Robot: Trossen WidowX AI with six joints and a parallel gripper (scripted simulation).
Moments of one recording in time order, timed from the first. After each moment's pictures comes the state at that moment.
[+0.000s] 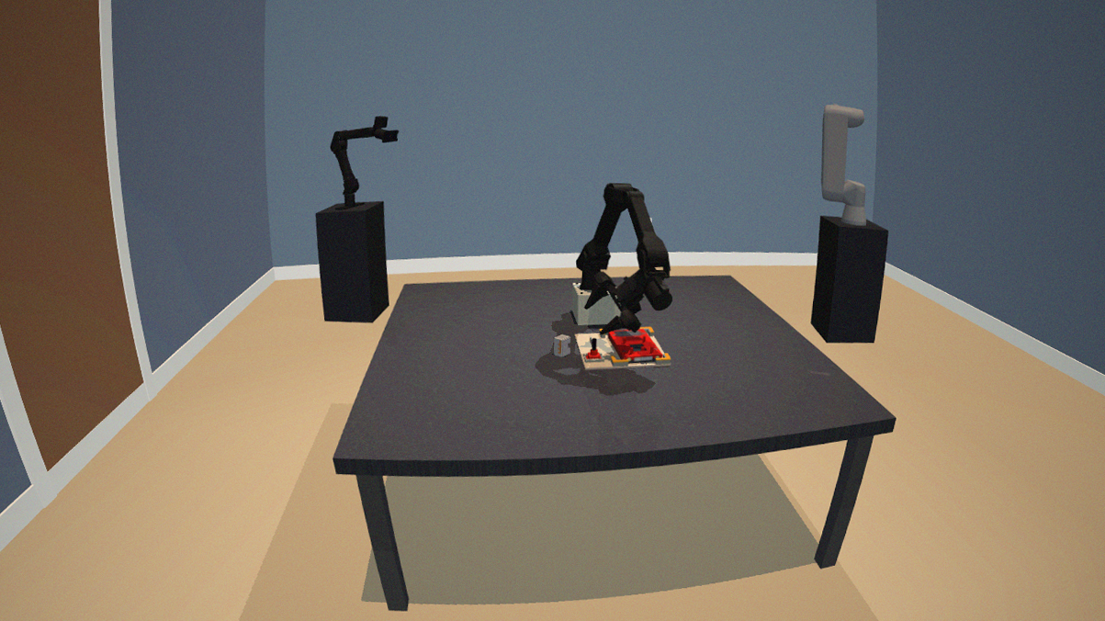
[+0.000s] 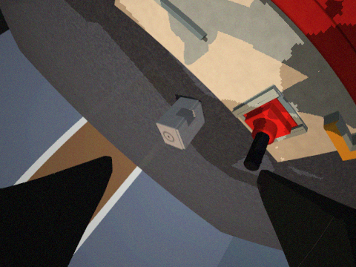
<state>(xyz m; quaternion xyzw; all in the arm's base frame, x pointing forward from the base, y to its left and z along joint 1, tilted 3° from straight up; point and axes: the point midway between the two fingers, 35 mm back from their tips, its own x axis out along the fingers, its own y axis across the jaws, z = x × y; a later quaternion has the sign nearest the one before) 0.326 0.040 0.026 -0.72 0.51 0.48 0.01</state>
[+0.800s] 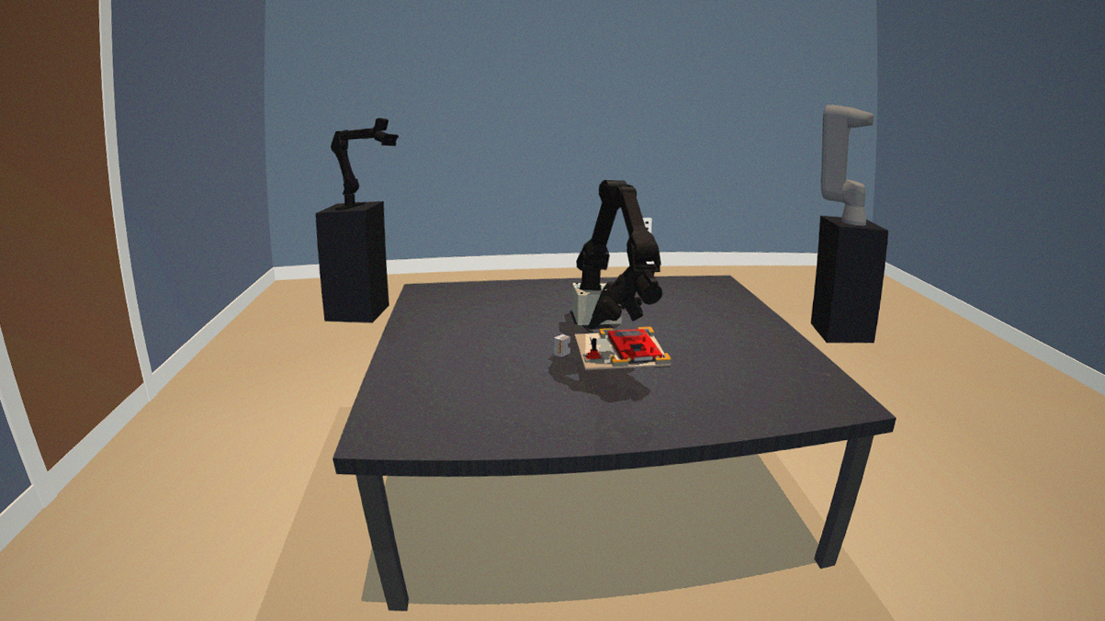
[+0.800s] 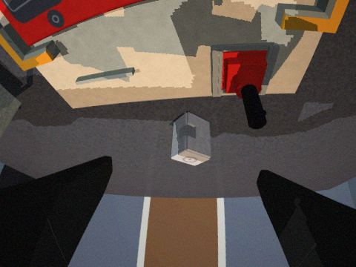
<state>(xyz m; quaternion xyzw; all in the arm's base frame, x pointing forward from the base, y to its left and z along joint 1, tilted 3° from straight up) 0.324 0.032 0.024 -0.61 0.66 0.30 0.33</state>
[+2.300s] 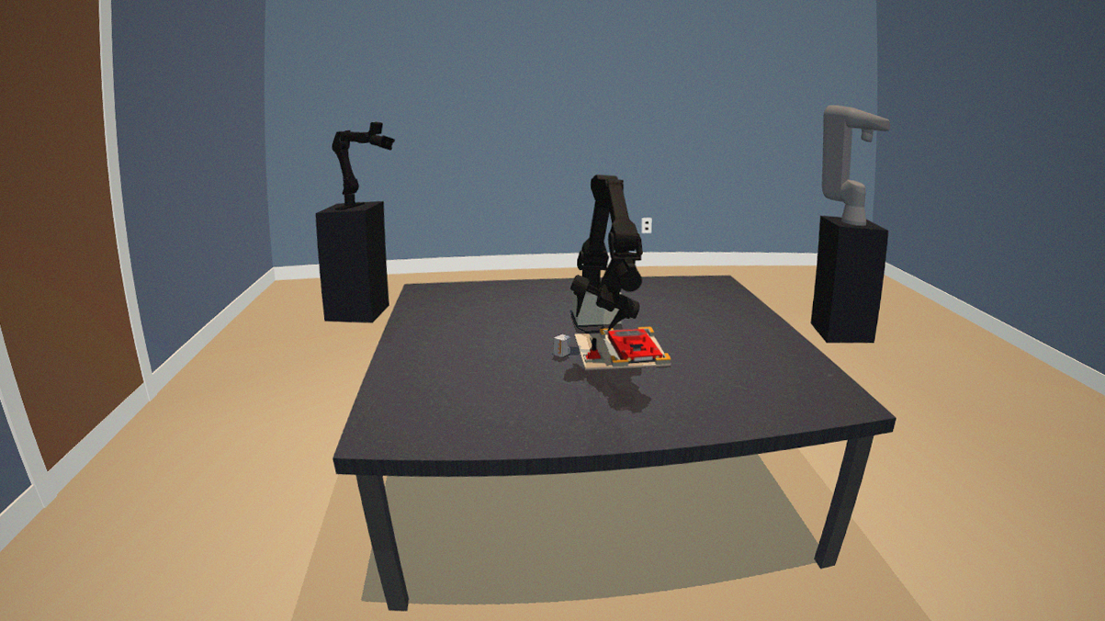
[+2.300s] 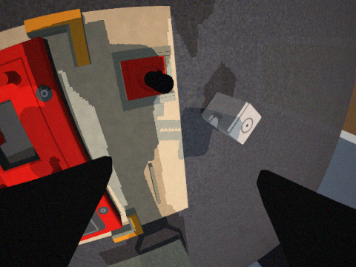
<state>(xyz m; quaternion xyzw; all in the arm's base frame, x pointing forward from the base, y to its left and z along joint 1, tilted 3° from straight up) 0.324 0.026 0.026 -0.10 0.72 -0.15 0.67</state>
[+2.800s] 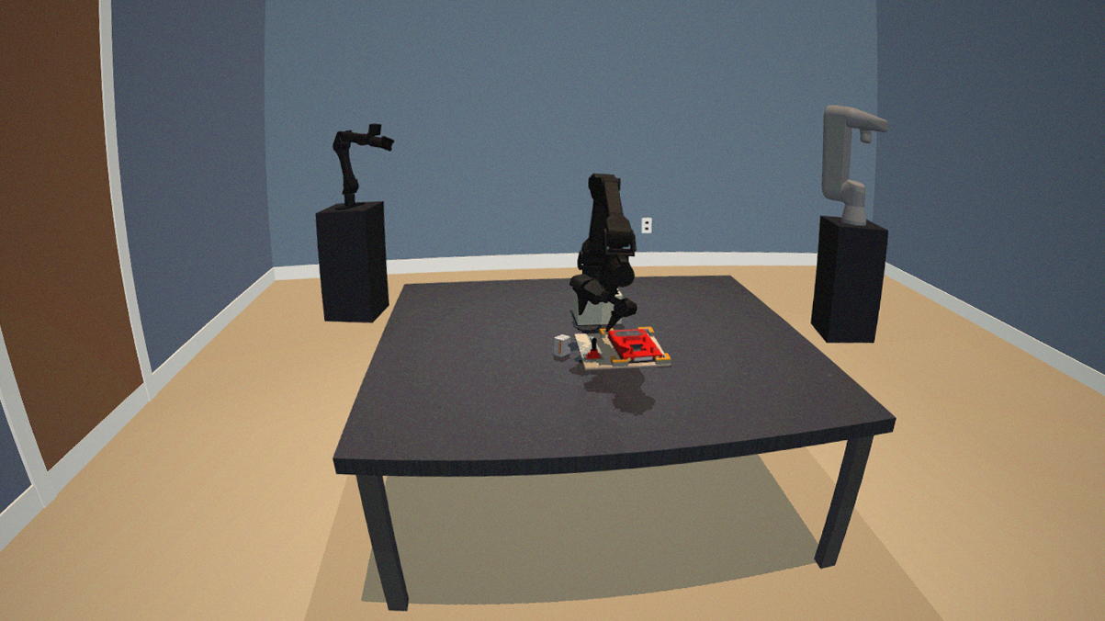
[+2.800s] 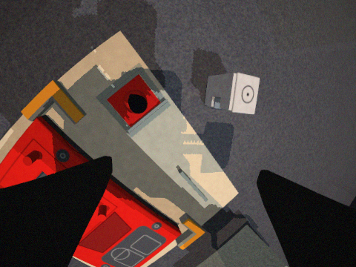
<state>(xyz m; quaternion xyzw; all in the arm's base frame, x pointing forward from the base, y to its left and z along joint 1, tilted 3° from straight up) 0.326 0.024 0.029 0.10 0.68 -0.30 0.67</state>
